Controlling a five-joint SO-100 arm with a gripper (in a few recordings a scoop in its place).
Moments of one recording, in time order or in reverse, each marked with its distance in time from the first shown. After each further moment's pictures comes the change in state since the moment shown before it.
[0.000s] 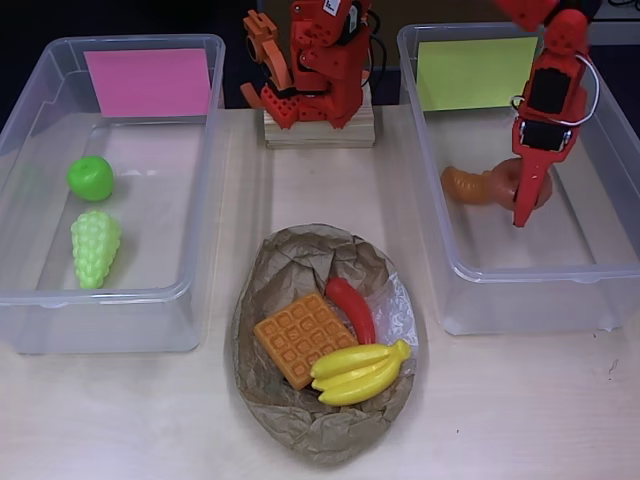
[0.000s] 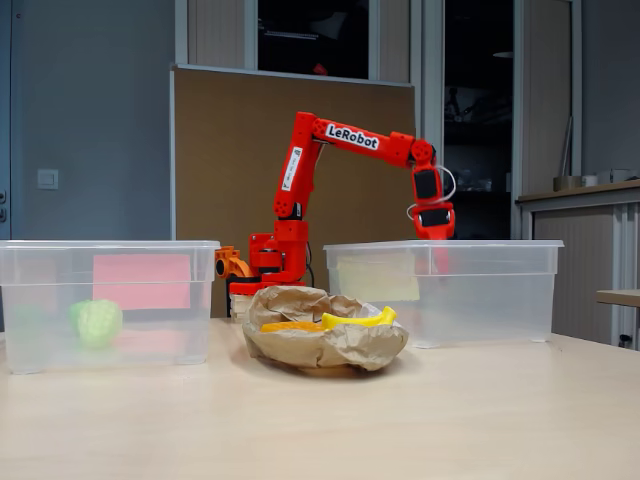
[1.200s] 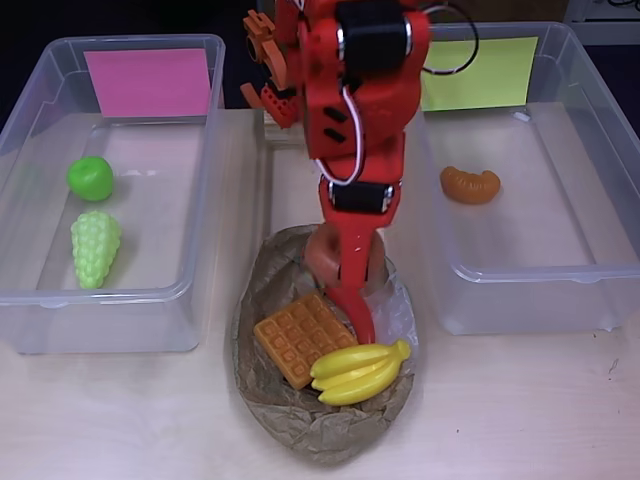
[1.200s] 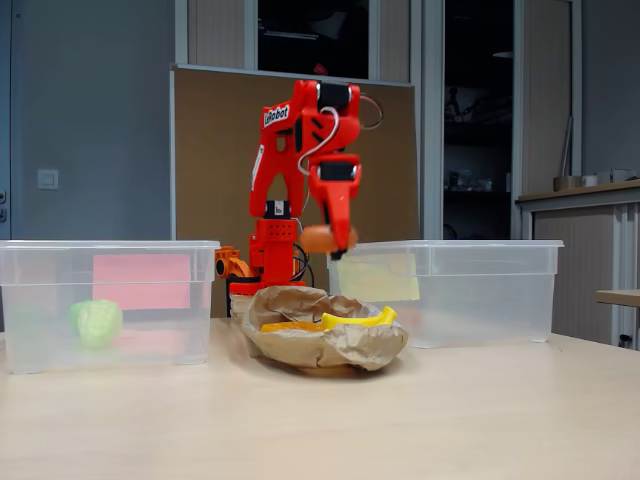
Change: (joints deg) arm 49.5 3.3 -19.6 24.6 -64.7
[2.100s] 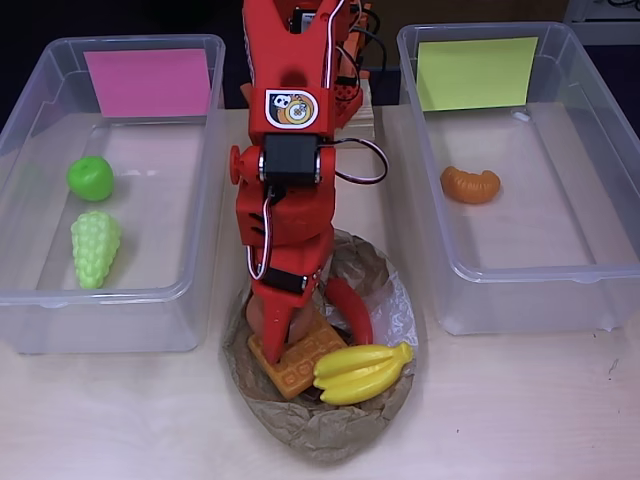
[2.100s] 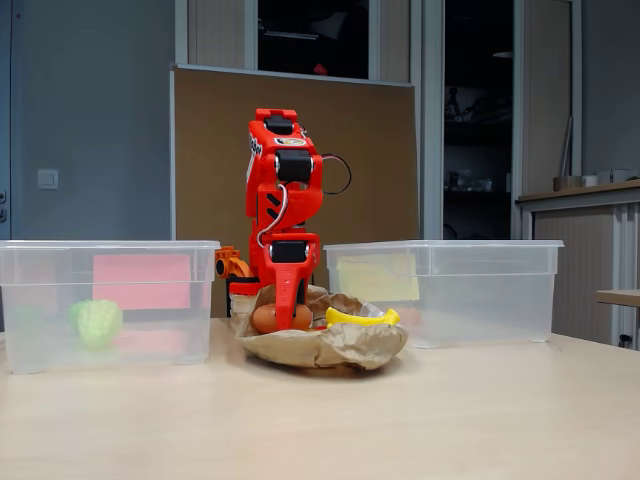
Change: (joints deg) arm 13.3 -14.0 16.5 -25.7 -1.1
